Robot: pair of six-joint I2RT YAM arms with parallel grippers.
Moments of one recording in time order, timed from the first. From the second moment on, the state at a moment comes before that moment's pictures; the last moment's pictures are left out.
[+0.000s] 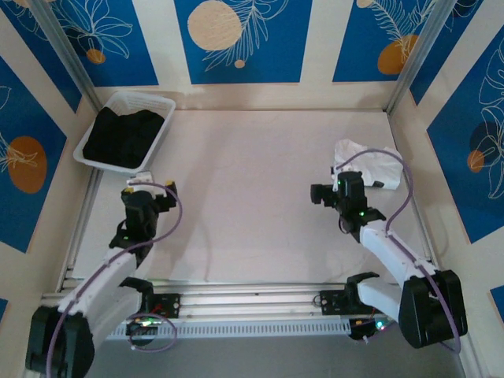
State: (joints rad) left arm -0.23 0.92 0.33 0.22 -0.37 -0.11; right arm 0.21 1.07 0.49 -0.06 0.16 0.11
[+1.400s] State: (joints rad) left arm -0.14 1.56 0.34 0.85 -0.20 0.06; right arm 0.02 1.49 0.43 0.63 -0.03 0.10
